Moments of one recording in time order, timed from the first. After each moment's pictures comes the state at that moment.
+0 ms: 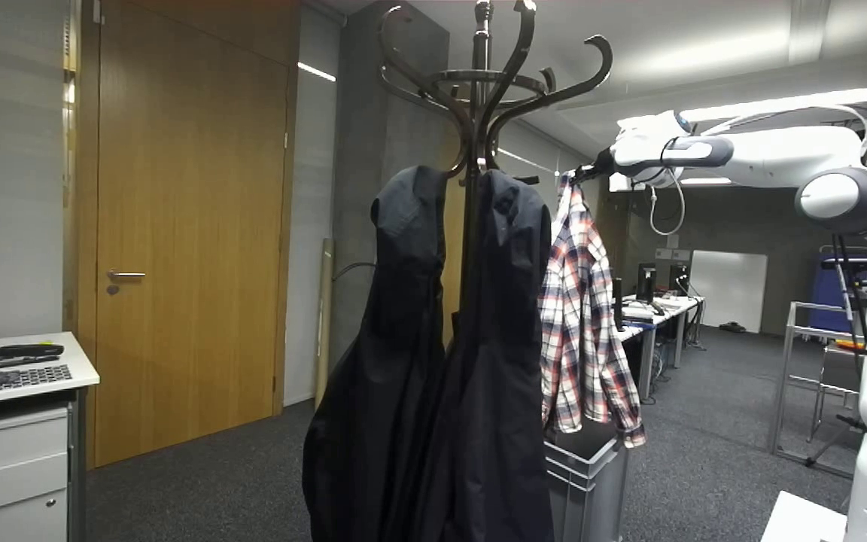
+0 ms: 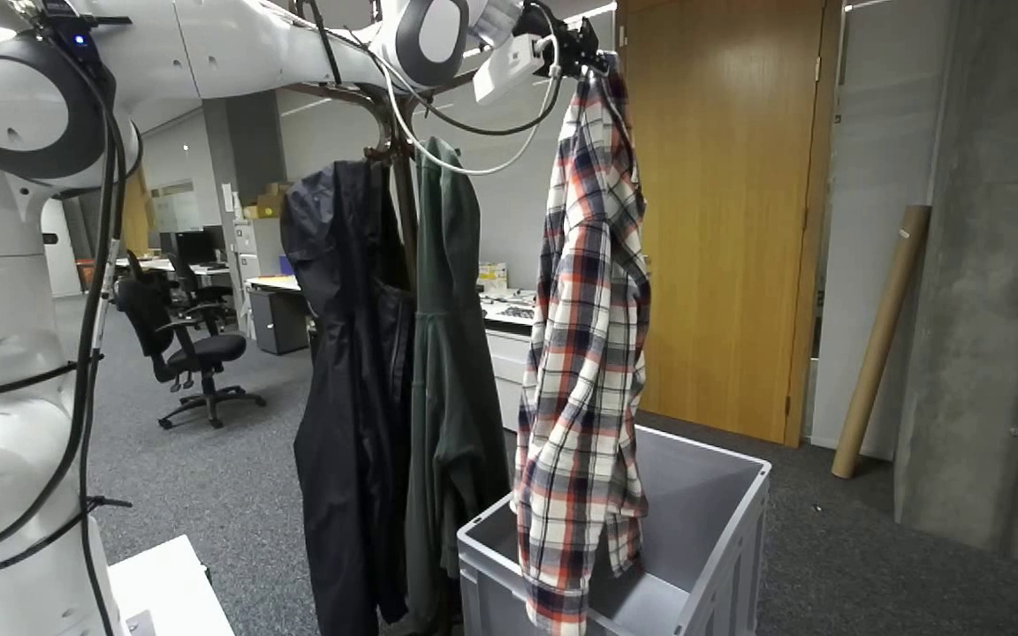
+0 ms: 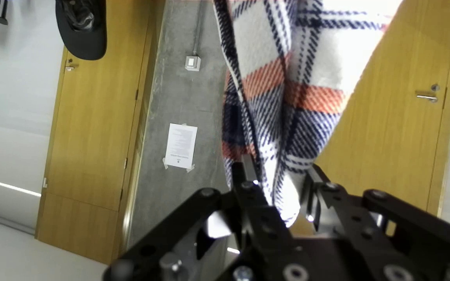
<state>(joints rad) -0.16 0.07 -0.14 -1.43 0.14 2.74 -0.31</state>
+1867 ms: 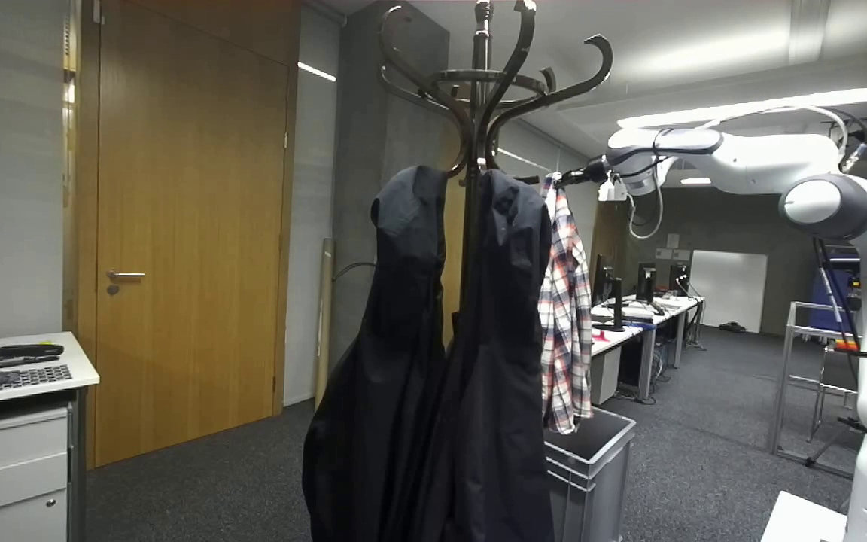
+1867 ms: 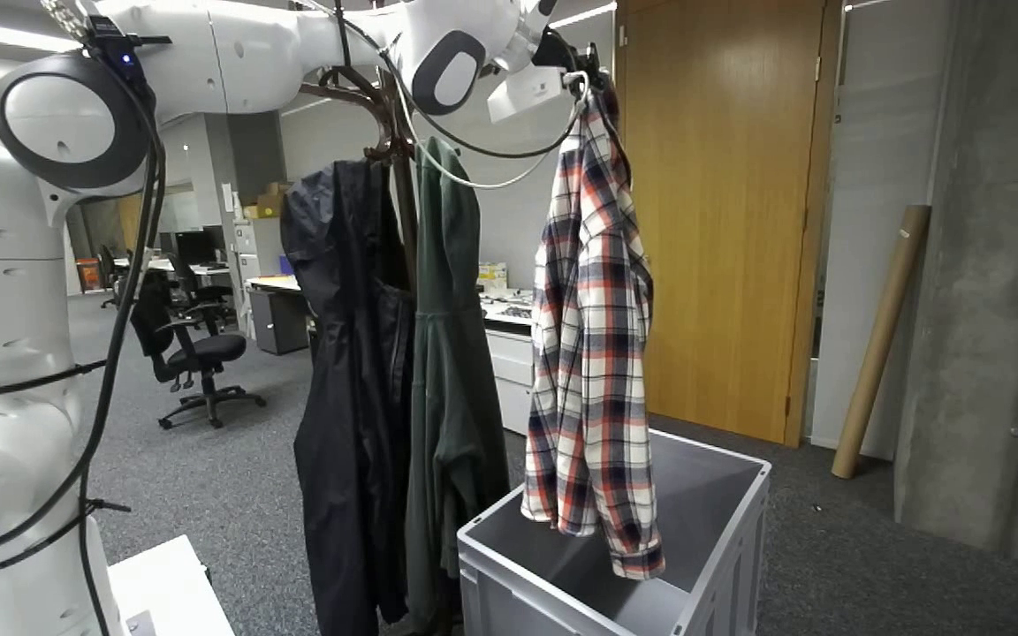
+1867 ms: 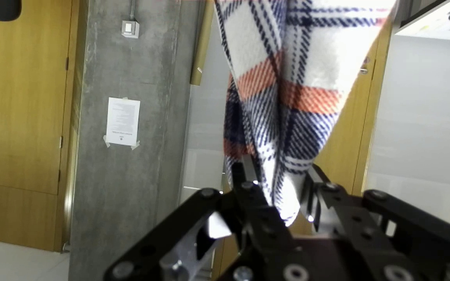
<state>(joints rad) -0.18 0.14 -0.07 -1.38 0.64 2.78 -0.79</state>
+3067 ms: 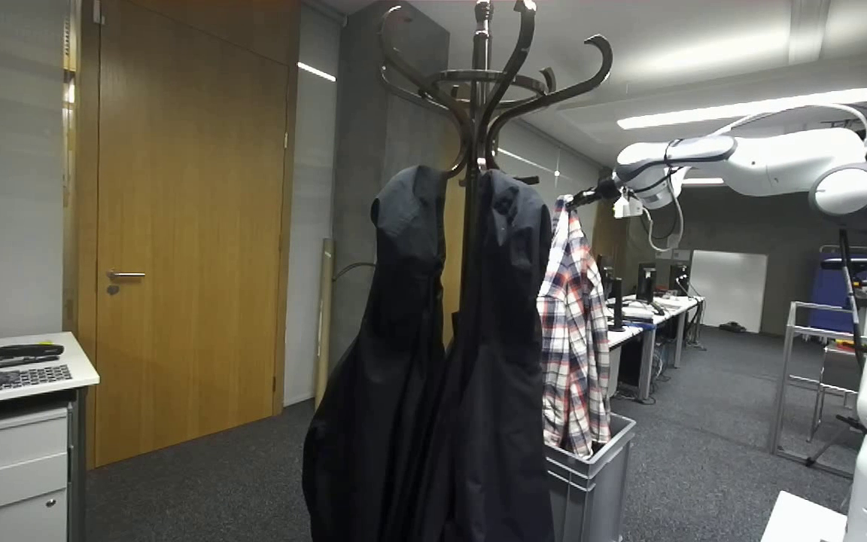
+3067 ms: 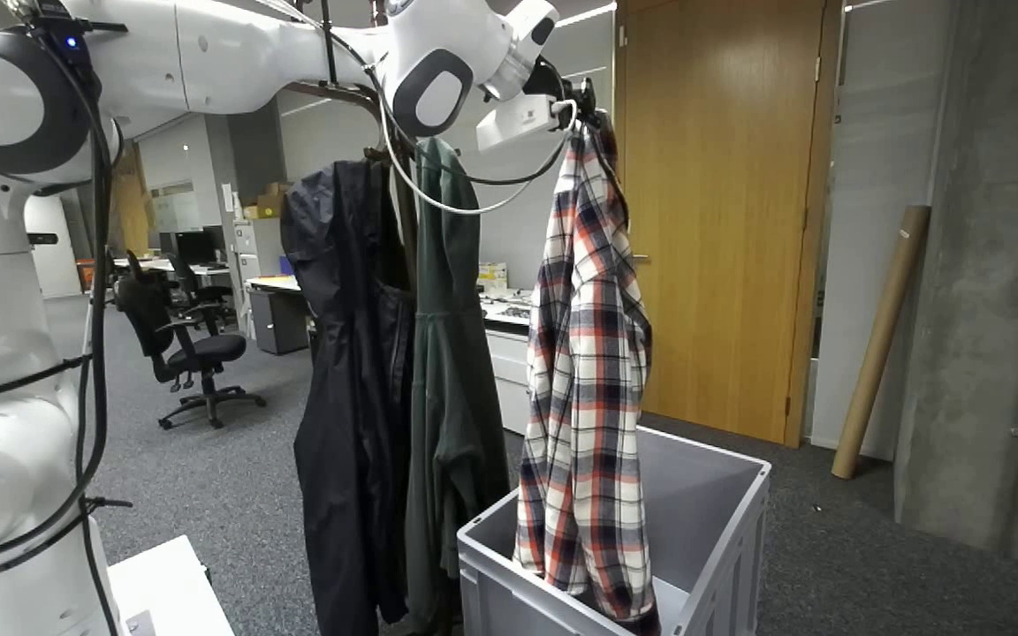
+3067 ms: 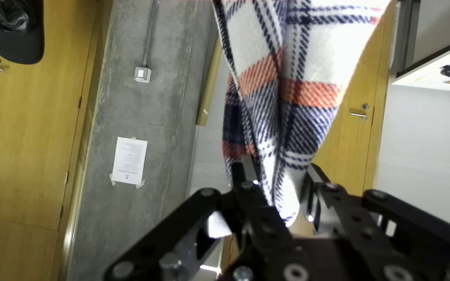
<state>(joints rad) -0.18 0.02 -0.10 -1.63 0.57 2.78 -0.78</state>
